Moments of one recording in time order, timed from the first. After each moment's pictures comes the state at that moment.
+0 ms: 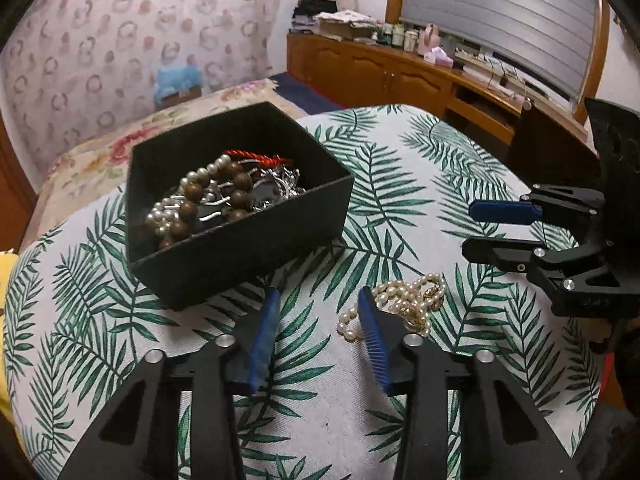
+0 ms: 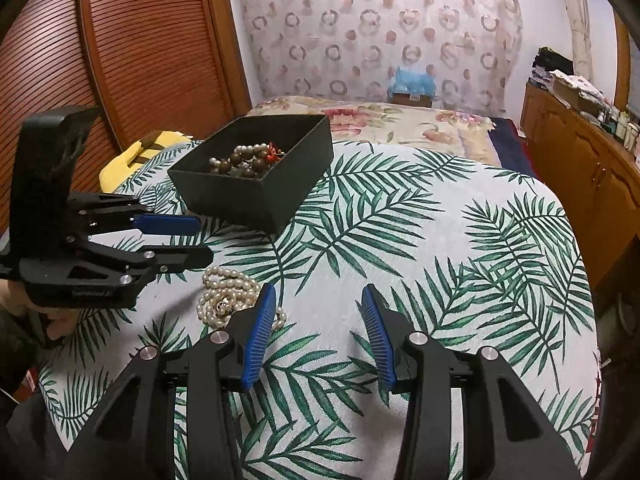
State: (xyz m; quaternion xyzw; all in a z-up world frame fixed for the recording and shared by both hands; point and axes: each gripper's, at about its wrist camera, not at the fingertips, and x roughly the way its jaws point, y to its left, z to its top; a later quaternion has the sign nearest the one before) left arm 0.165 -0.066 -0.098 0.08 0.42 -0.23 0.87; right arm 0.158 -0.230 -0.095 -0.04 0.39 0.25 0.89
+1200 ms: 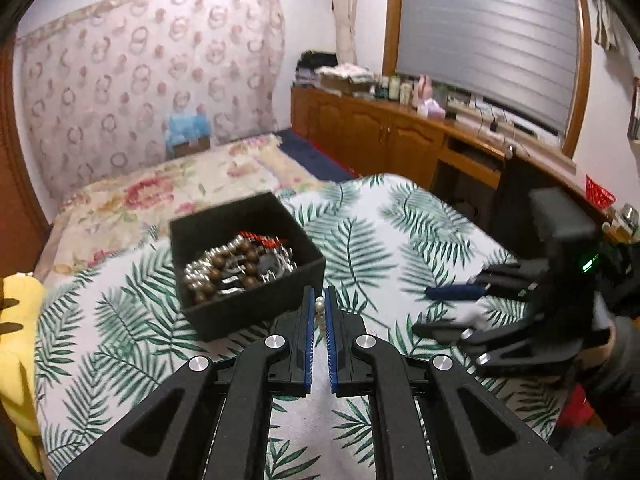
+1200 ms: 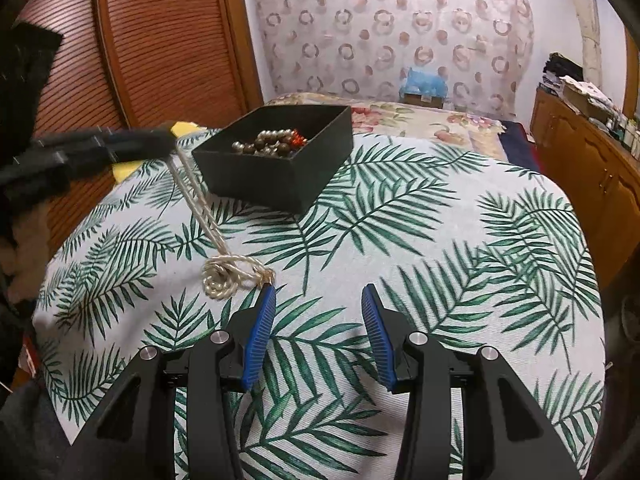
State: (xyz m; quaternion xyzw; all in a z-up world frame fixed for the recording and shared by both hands) left arm 0.118 -0.063 -0.024 0.05 0.32 -0.22 0.92; right arm 0.139 -0.219 -0.100 -0.05 0.39 0.26 0.88
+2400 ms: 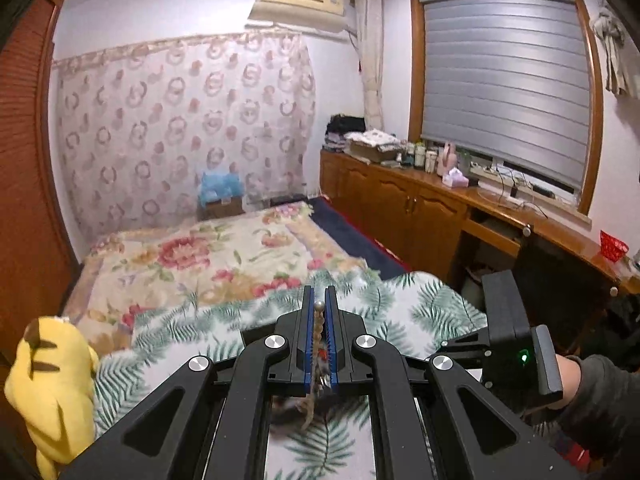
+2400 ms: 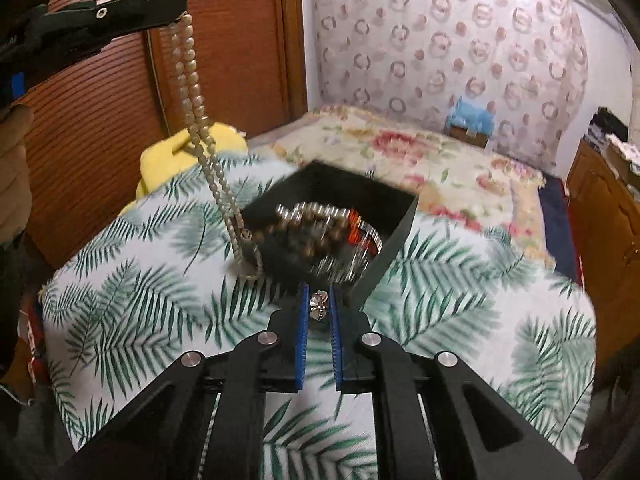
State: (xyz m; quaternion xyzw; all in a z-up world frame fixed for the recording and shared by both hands) left arm 0.143 -0.025 0.076 0.03 0.23 -0.18 0.96; right arm 0.192 -0.160 -0.040 -0.11 0.35 0.33 0.87
